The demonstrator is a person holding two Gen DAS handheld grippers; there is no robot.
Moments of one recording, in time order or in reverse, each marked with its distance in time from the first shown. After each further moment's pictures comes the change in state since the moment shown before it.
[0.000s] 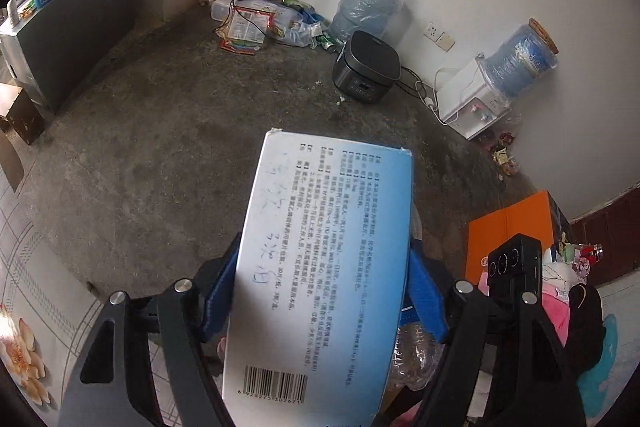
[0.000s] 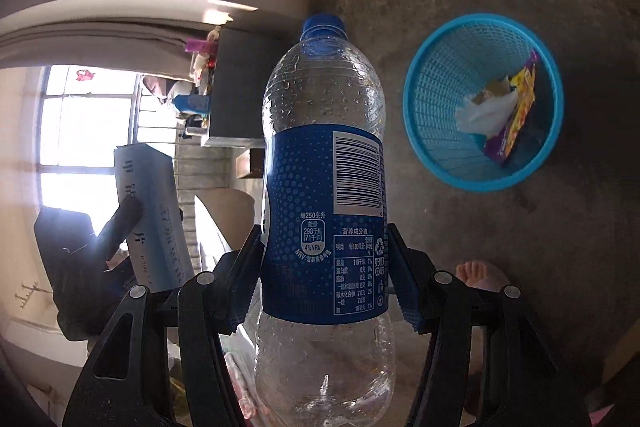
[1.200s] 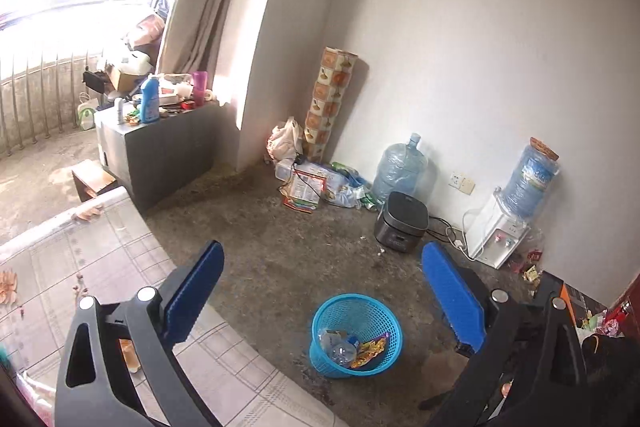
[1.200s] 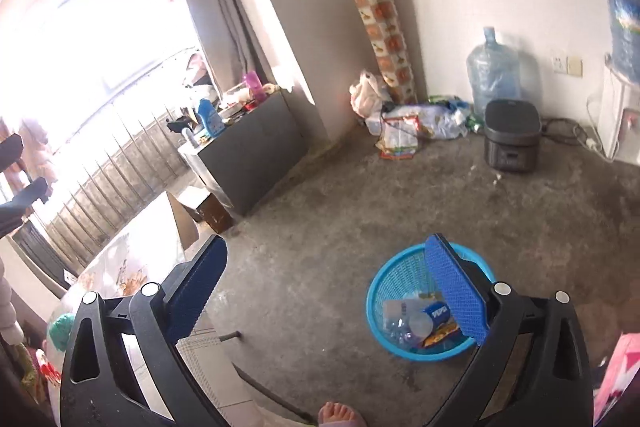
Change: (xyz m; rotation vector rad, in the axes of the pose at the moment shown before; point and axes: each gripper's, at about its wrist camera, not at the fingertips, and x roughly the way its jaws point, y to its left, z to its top) left arm -0.231 0.003 -0.120 -0.035 -0.672 0.210; right arm -0.039 0.156 -0.067 -0.815 -0.511 -0.255
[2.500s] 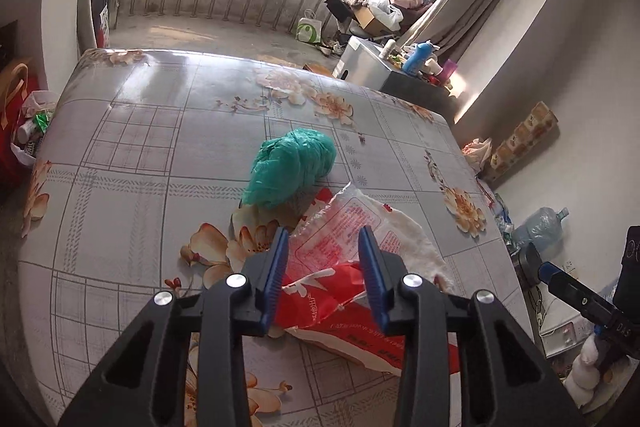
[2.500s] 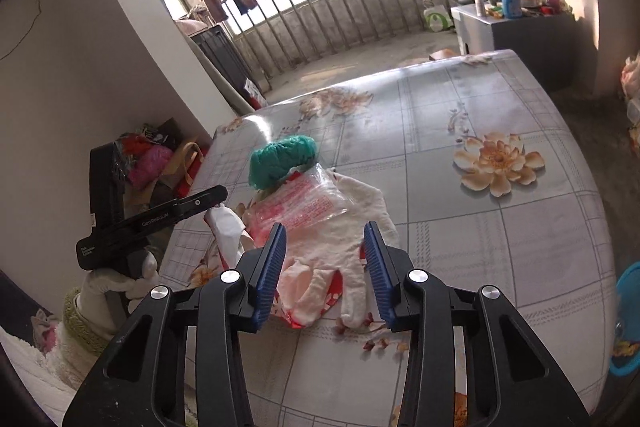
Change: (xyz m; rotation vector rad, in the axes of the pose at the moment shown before) left arm -0.225 0.289 -0.211 -0.552 0.056 0.446; right arm 0.006 0.312 -0.112 -0.467 0.501 0.703
